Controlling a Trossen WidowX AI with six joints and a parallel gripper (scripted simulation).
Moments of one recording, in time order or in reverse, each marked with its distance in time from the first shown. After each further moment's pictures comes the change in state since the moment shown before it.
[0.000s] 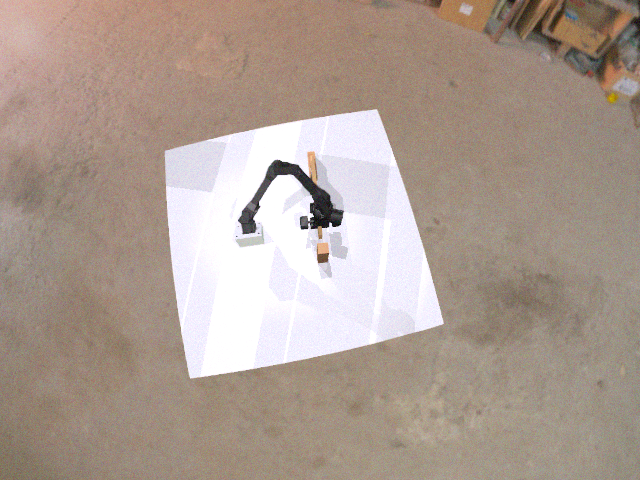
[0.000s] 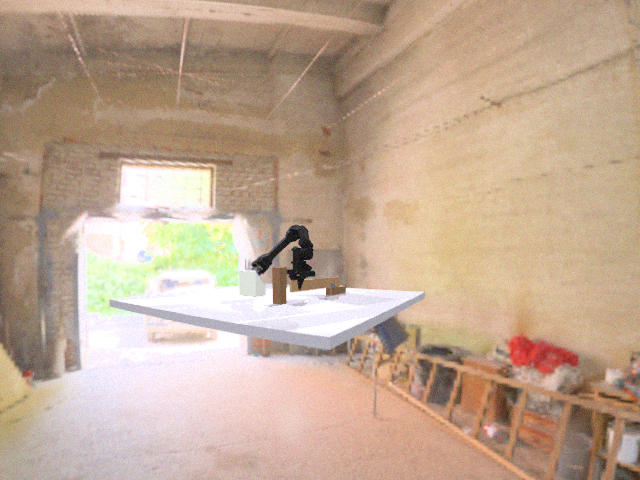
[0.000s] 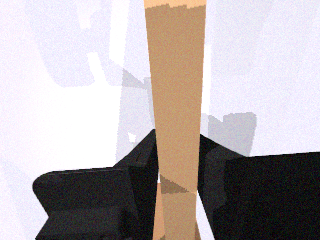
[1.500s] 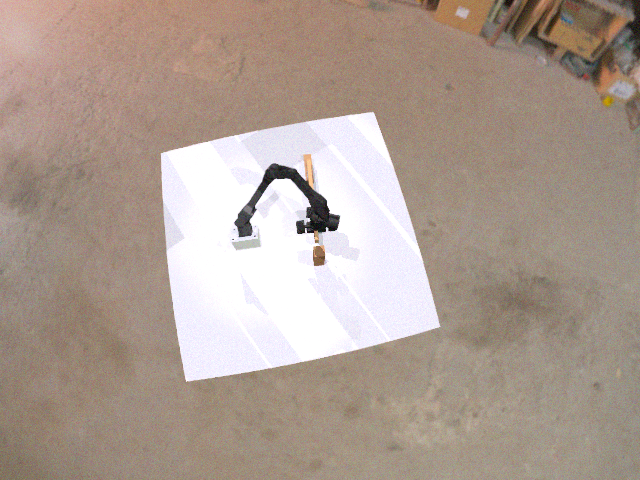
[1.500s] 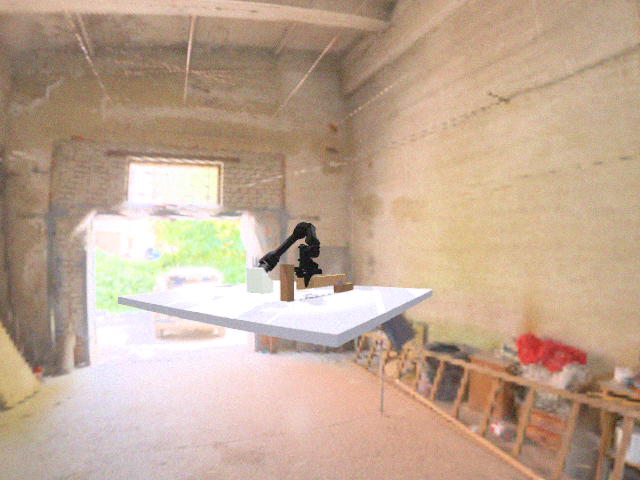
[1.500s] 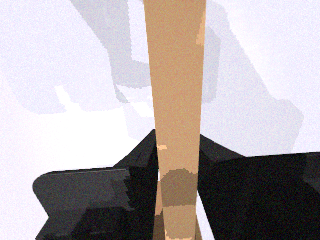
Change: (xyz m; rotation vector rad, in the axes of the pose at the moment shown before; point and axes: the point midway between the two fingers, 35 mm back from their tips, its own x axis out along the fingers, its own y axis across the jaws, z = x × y) arm 0.002 0.000 -0.006 0.002 -0.003 0.003
